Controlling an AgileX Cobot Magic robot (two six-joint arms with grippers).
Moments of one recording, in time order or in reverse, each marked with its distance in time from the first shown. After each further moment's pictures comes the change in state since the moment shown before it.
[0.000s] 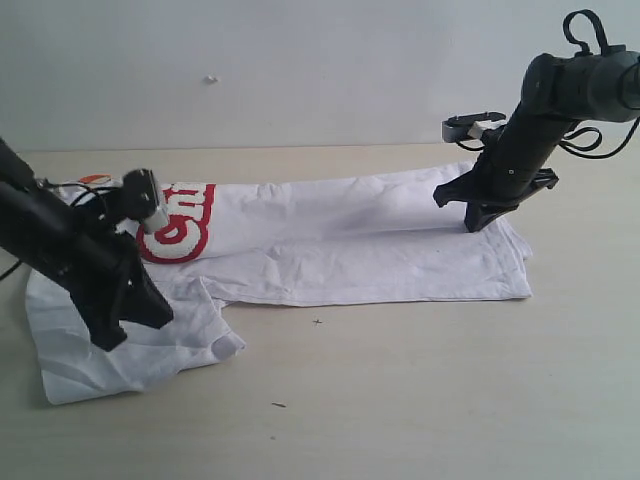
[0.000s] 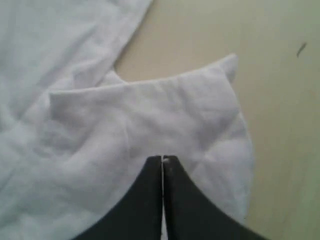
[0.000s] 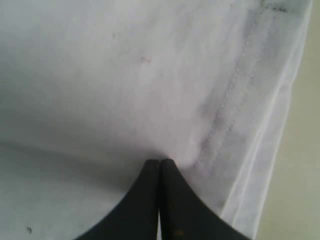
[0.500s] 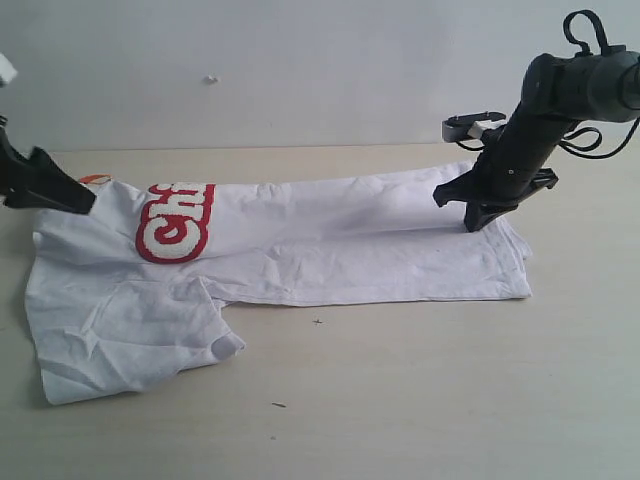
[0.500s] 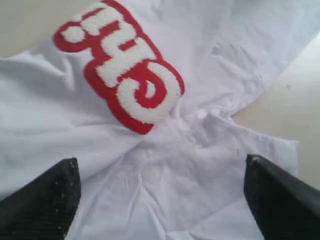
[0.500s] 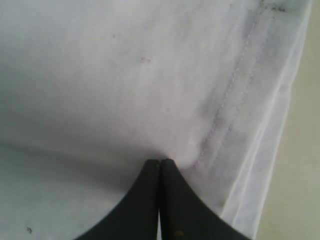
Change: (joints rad) left arm 0.336 -0.050 -0.247 -0.114 0.240 -0.283; right arm 0.000 0.000 0.000 0.002 -0.002 -0.002
